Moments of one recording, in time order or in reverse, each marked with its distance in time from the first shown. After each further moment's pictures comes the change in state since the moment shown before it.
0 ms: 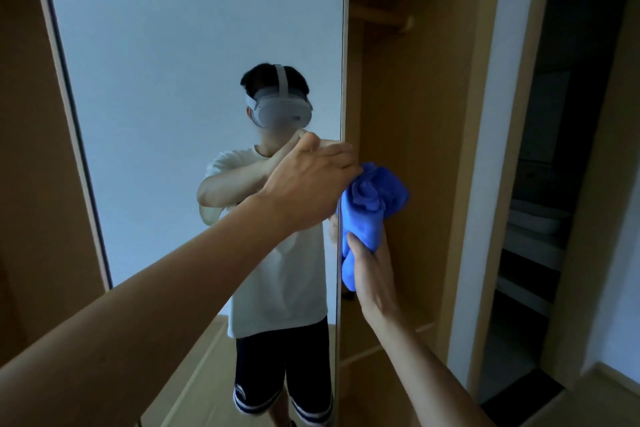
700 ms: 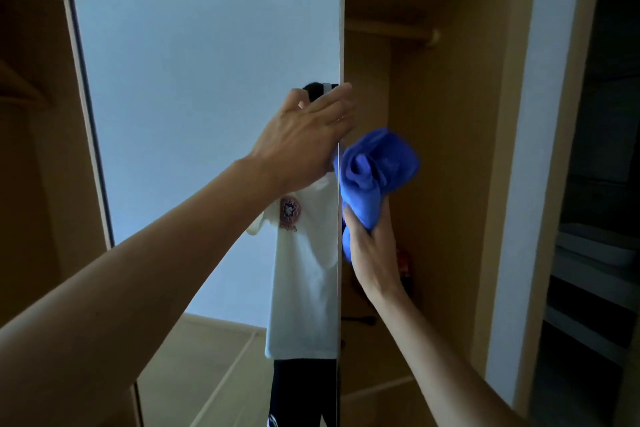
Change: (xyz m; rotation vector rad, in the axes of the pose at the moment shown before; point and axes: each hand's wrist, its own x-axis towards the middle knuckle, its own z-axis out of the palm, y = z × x) left_hand 0.045 -0.043 -0.034 0.167 0.007 -0.171; right_hand 0.045 -0.053 0.013 0.028 -0.194 -0.375
